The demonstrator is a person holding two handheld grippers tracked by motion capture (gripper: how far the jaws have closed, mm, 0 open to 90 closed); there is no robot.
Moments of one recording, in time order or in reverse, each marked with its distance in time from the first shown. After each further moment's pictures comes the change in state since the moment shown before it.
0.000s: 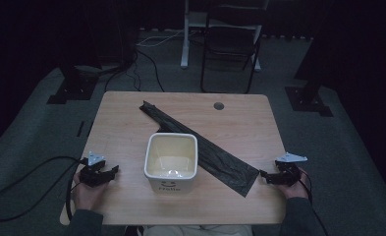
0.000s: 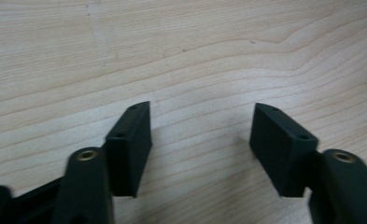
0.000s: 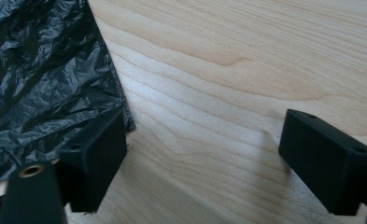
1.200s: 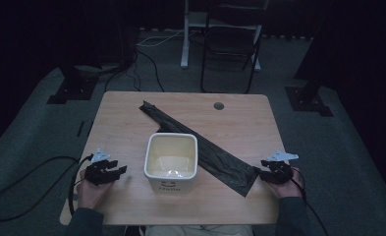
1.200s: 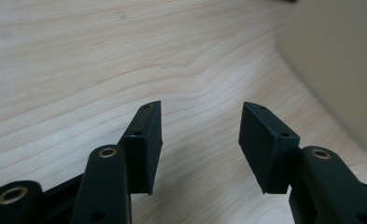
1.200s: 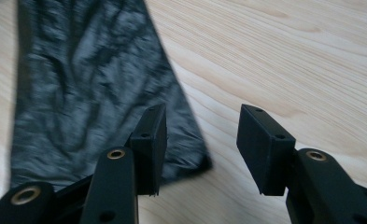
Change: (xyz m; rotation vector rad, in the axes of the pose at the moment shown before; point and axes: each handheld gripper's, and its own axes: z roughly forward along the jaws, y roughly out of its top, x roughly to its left) left arm -0.030 0.024 -0.011 0.004 -0.213 0.082; right arm 0.045 0.032 -0.015 -0.006 0.041 -0.092
